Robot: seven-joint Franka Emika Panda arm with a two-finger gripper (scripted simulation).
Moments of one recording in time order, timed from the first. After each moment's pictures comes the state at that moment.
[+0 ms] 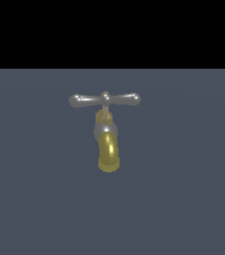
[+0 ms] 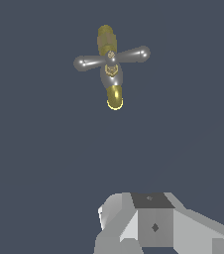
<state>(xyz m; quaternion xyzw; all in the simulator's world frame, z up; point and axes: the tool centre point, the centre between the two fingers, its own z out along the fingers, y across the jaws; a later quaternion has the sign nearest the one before) -0.253 -0.002 0.499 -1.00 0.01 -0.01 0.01</state>
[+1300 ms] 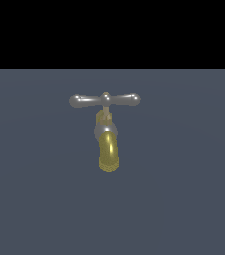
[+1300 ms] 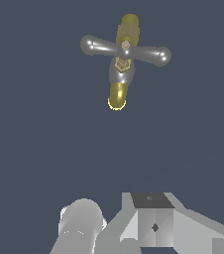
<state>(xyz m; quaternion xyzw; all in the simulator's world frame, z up) -0.232 -0.041 0.441 -0.99 -0.15 -0.01 0.01</state>
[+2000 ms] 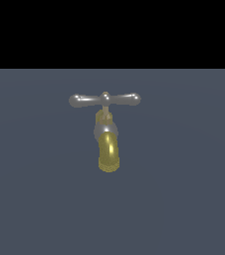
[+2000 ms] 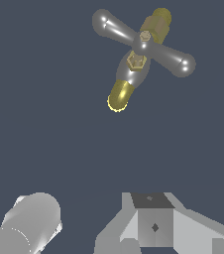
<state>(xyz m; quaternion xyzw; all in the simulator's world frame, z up) -0.197 -0.073 0.381 -0.95 -0.31 -0.01 0.01</state>
